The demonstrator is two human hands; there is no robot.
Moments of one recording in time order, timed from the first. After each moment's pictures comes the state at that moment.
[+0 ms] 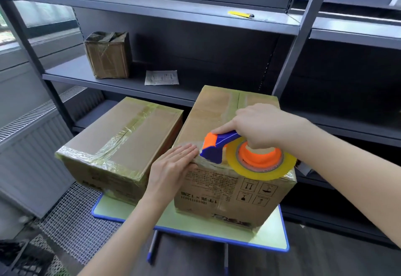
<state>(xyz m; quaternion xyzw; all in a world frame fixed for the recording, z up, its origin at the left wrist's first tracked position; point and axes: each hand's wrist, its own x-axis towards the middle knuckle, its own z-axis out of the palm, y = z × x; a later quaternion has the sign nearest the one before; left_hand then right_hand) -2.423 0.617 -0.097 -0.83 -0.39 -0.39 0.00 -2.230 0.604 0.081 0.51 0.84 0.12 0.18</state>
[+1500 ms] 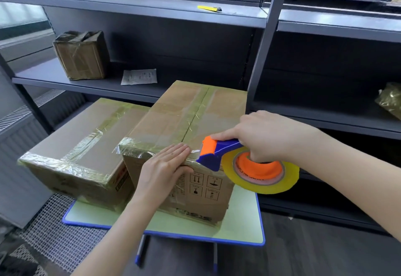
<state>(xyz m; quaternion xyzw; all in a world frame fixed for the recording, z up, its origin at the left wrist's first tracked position) -2.357 0.604 -0.089 -0.84 -0.42 -0.34 0.00 -2.156 0.567 0.076 0.52 0.83 0.09 0.16</state>
